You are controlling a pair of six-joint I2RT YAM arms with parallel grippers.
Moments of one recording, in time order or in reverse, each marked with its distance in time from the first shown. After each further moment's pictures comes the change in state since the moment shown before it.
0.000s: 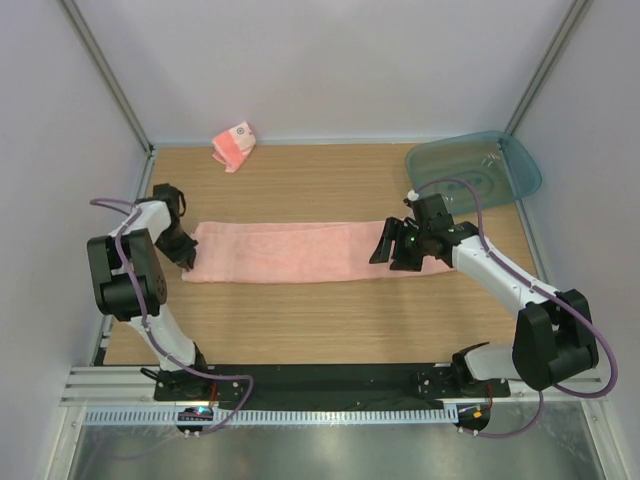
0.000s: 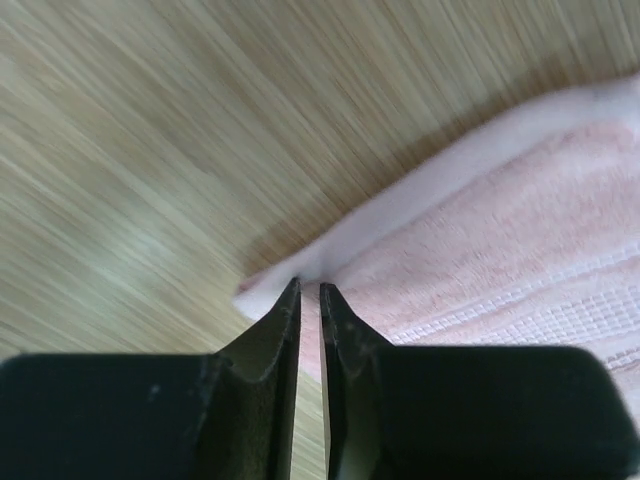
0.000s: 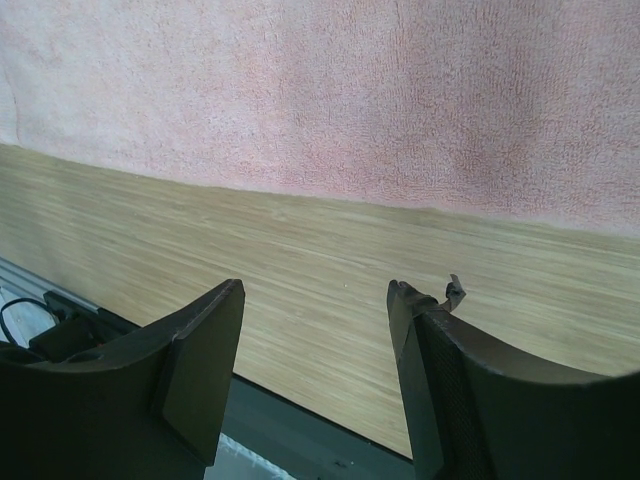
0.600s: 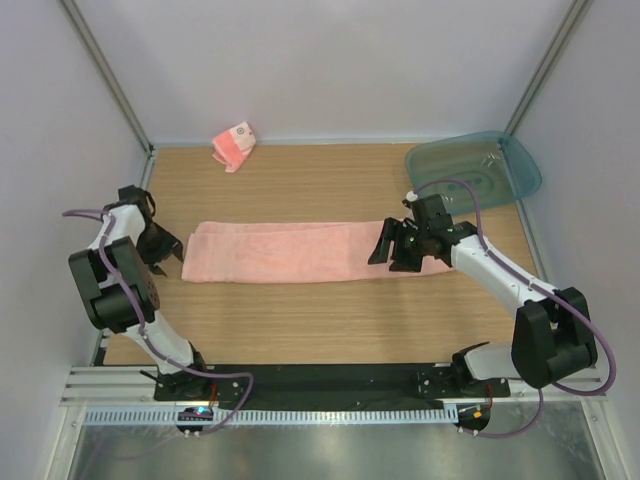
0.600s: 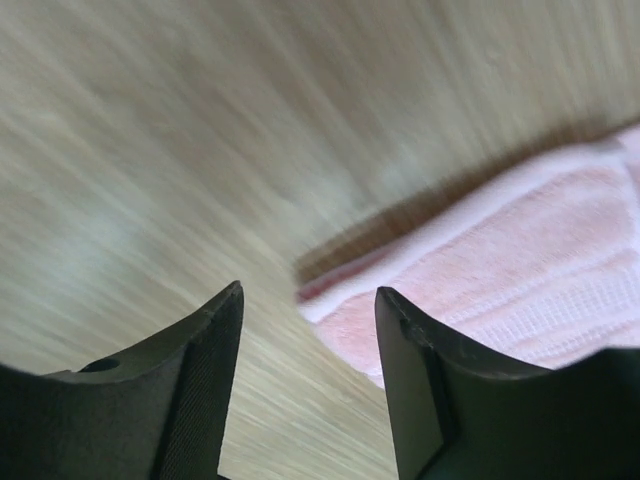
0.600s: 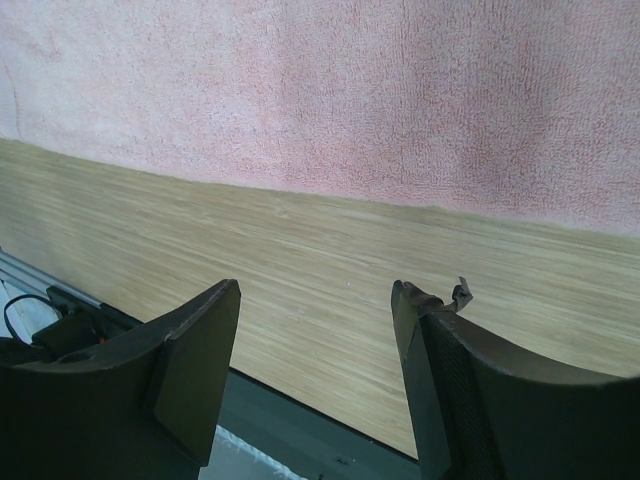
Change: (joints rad) left arm 0.197 -0.061 0.024 -0.026 0.100 0.103; right arm 0.000 0.011 -0.003 0.001 -0.018 0.000
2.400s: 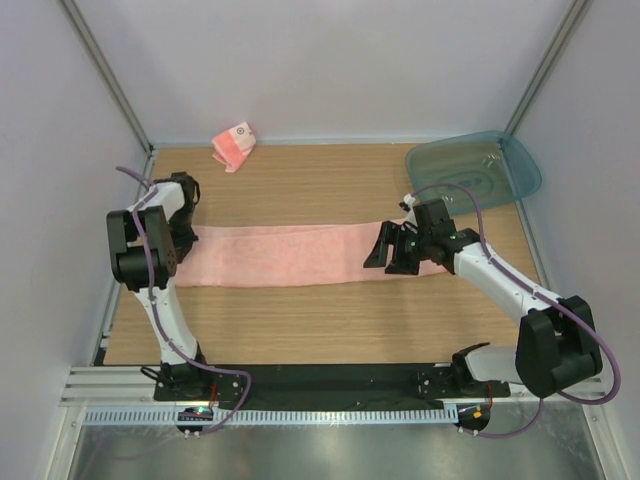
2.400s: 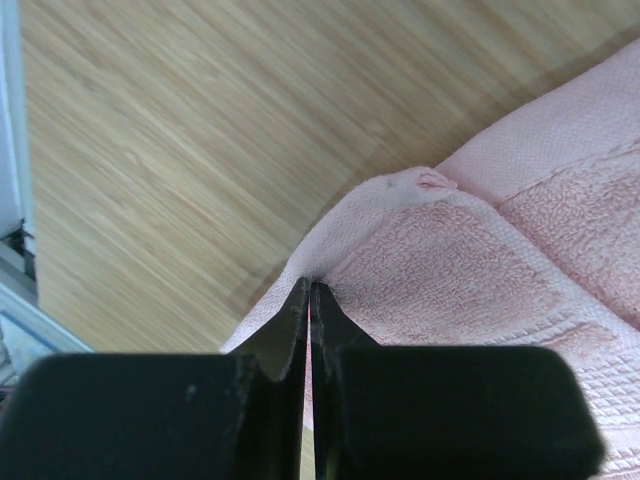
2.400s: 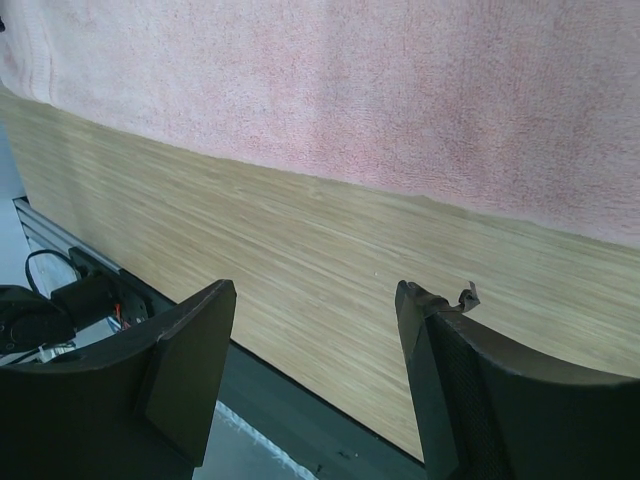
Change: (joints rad) left arm -0.253 0.316 0.253 -0.107 -0.336 0.139; right arm 0.000 -0.048 -0.056 0.063 -0.098 -0.026
